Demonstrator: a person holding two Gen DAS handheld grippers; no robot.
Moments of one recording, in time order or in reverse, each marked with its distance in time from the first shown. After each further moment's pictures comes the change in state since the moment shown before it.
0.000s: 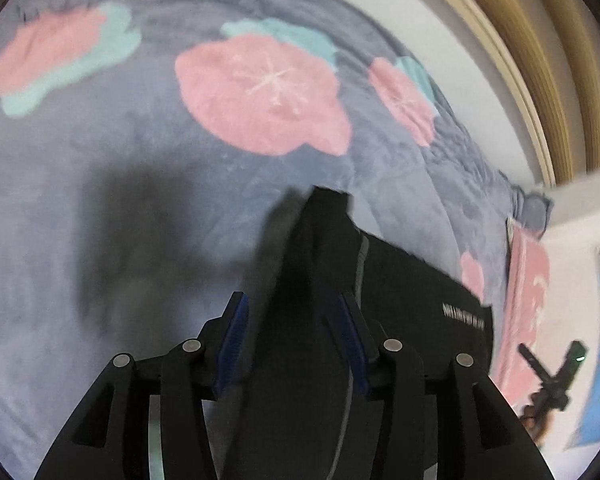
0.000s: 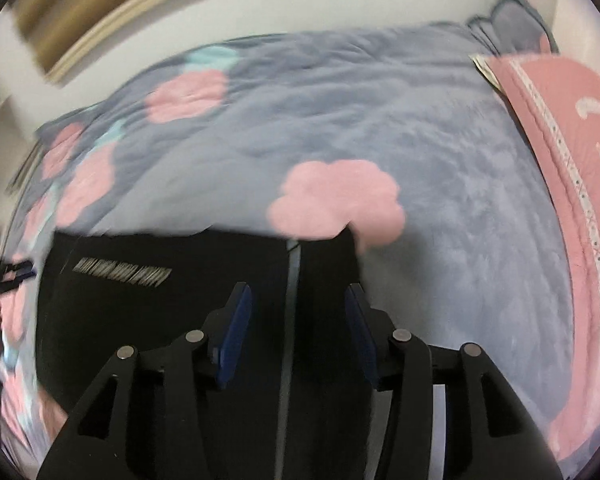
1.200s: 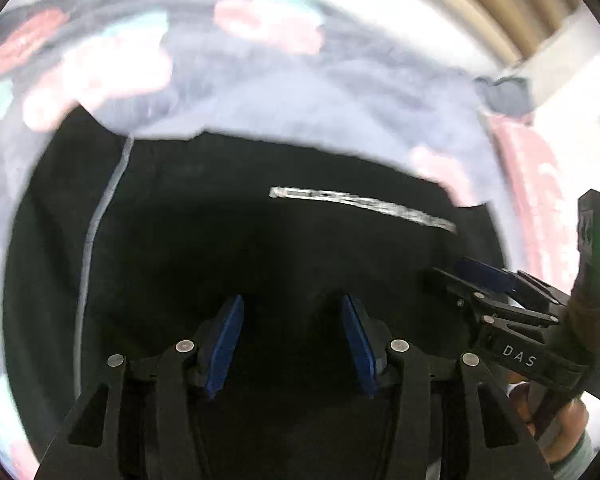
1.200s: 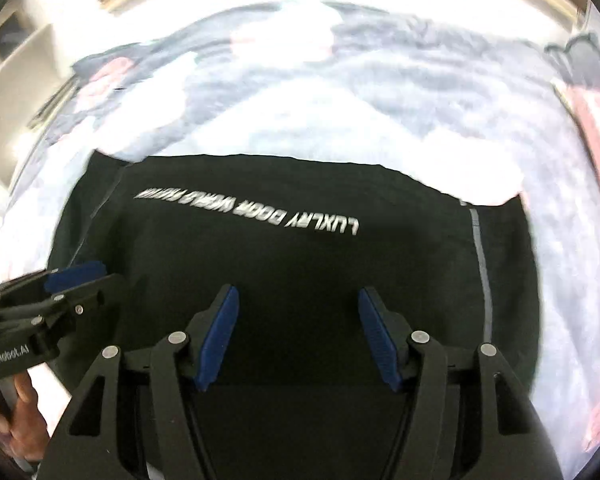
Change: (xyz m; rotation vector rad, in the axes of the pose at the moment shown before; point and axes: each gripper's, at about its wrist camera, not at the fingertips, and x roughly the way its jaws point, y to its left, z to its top) left arm 0.112 -0.161 -0.088 0.257 0.098 0.070; right arm 0.096 0.119 -0.022 -0.087 0.118 0.013
